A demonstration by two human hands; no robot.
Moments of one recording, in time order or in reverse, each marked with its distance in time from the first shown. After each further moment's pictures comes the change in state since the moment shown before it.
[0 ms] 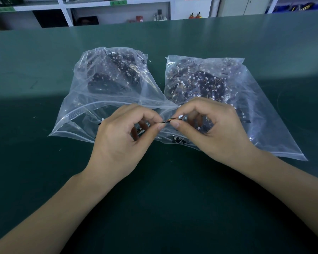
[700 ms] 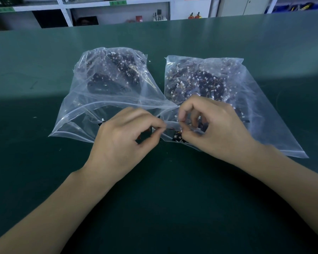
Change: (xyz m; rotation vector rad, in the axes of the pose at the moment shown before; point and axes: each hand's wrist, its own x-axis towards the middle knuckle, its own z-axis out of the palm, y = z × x) left_hand 0.001 -0.008 0.001 0.171 -0.025 0.210; right_hand 0.002 0.007 -0.009 -0.241 -0.086 -0.050
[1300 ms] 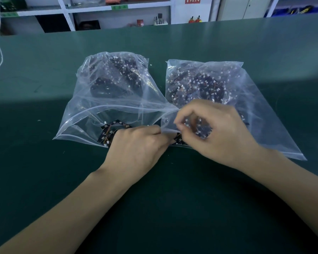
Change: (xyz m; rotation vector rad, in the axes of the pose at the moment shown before) left_hand 0.002 0.011 0.015 0.365 -0.169 0.063; right_hand 0.001 -0.016 -0.006 0.015 0.019 -0.047
